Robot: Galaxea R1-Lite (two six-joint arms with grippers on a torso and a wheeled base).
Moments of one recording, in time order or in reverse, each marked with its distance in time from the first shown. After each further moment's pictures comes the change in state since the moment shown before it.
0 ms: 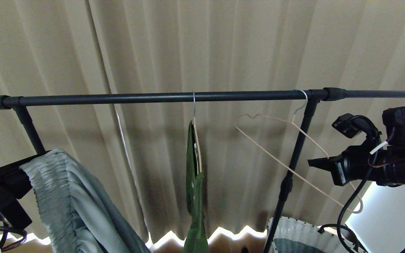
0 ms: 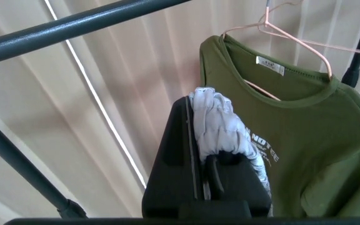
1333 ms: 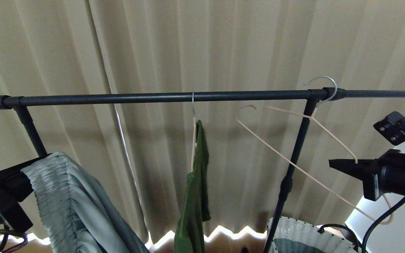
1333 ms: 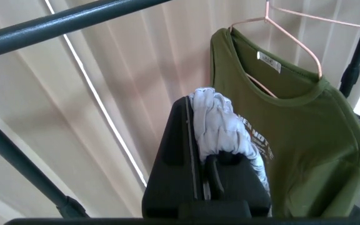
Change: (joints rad) left arm 0.000 -0.002 0.013 -0.001 0.000 0.001; right arm 0.010 -0.266 0.186 -0.093 -0.001 0.000
